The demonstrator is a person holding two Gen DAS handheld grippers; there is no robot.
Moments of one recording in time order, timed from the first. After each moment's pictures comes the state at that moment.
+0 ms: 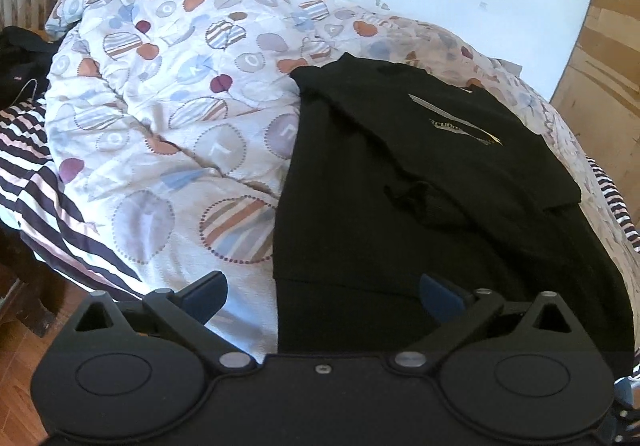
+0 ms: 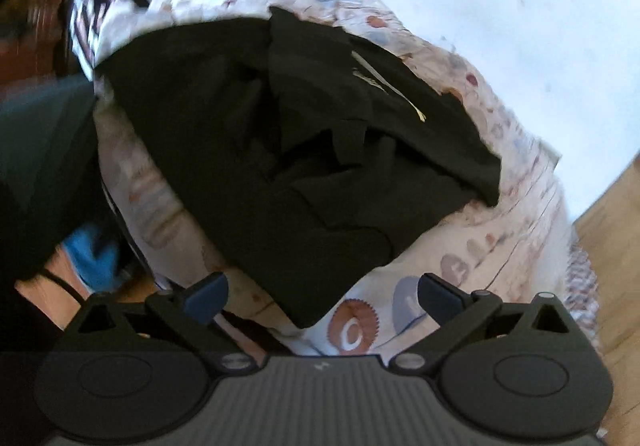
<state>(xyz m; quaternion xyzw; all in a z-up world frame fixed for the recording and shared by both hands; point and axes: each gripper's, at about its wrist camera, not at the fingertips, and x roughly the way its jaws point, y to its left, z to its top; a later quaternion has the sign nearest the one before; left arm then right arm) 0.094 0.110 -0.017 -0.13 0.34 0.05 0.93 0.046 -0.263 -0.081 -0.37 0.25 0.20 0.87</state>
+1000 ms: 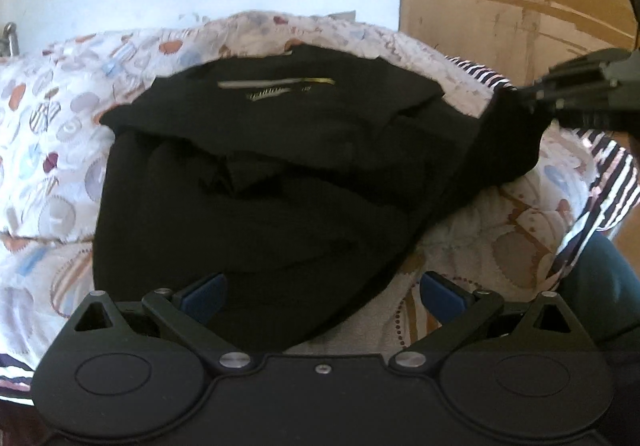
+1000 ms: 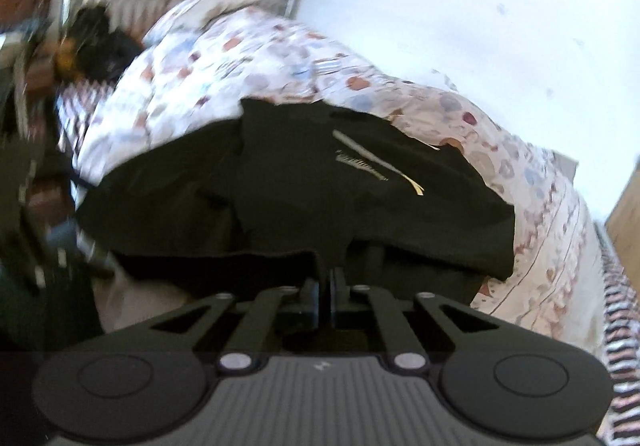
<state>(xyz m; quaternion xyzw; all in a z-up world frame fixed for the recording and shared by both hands) 0.097 0.006 -0.055 0.06 0.32 -0.15 0.93 0.137 -0.269 -0.001 -0.17 0.23 0.27 0.92</state>
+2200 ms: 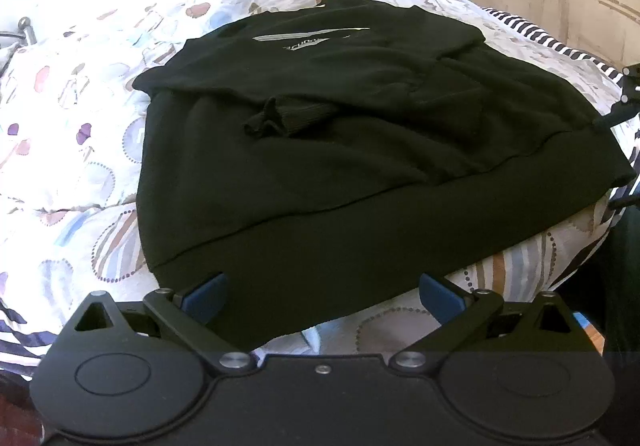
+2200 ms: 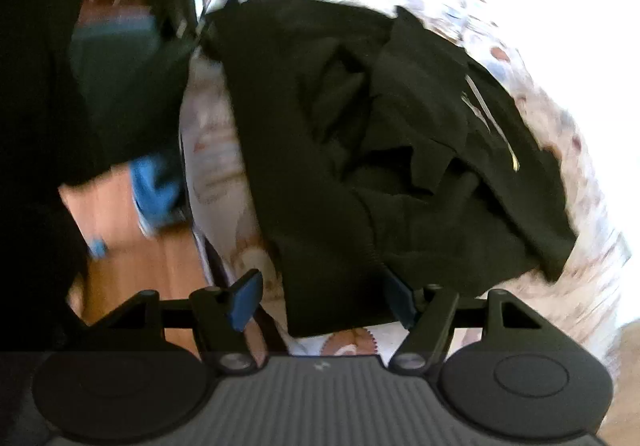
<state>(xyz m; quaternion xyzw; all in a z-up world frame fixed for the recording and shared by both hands) 0.100 0.025 -0.070 0.10 0.37 -0.09 0.92 0.058 -0.261 -0.078 -0.49 0.24 0.35 0.76</state>
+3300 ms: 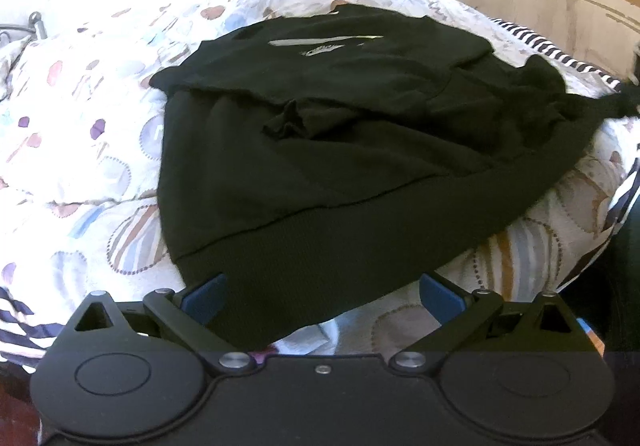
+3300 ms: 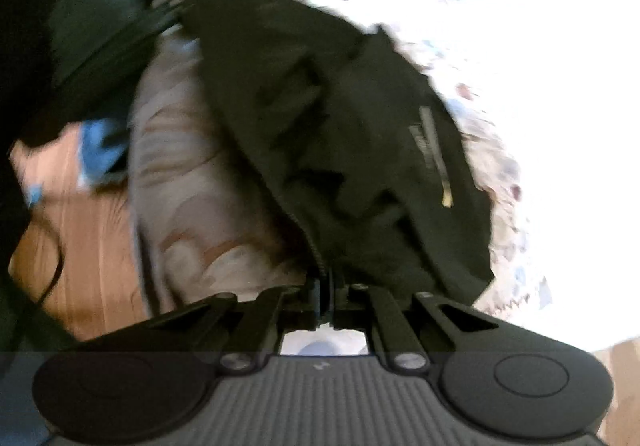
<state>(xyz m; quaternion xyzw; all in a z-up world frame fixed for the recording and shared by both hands) 0.092 0.037 -0.064 0.09 0.36 -0.09 0.92 0.070 -0.257 -0.034 -0.51 0.19 0.29 0.79</state>
